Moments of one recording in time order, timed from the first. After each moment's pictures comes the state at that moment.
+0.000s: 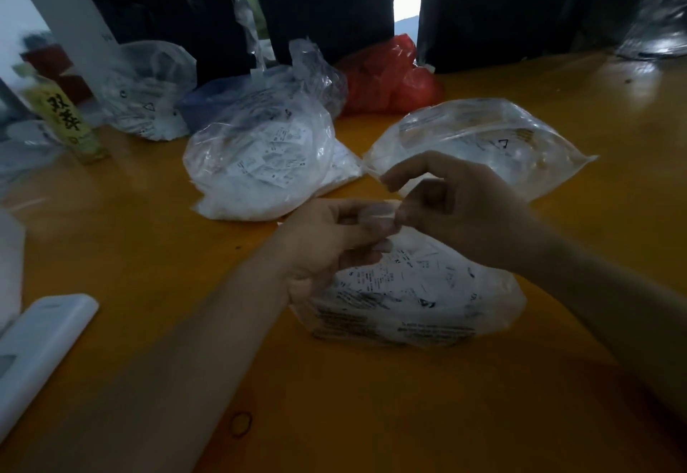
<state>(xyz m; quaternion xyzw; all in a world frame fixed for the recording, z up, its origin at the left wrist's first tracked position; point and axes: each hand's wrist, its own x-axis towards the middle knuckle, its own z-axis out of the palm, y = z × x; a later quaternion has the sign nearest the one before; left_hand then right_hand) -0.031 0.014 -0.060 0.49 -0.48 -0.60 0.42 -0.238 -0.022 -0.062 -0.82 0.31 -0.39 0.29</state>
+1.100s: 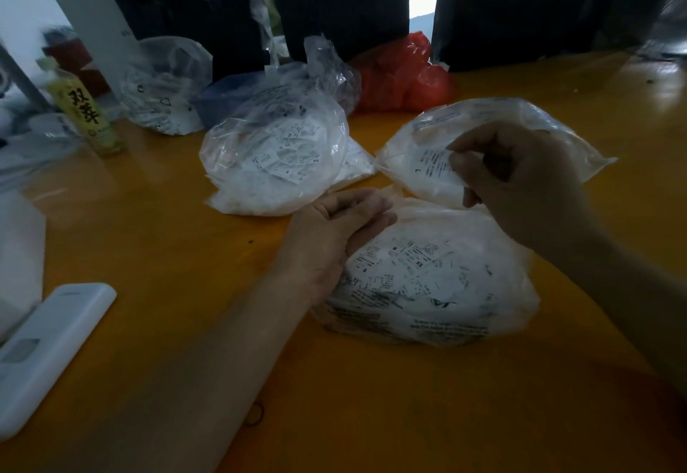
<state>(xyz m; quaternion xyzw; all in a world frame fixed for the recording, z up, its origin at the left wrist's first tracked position) -0.031 0.008 -0.086 0.38 -0.32 -0.62 0.61 -0.252 -0.034 -0.057 -0.76 0.40 -0.49 0.15</state>
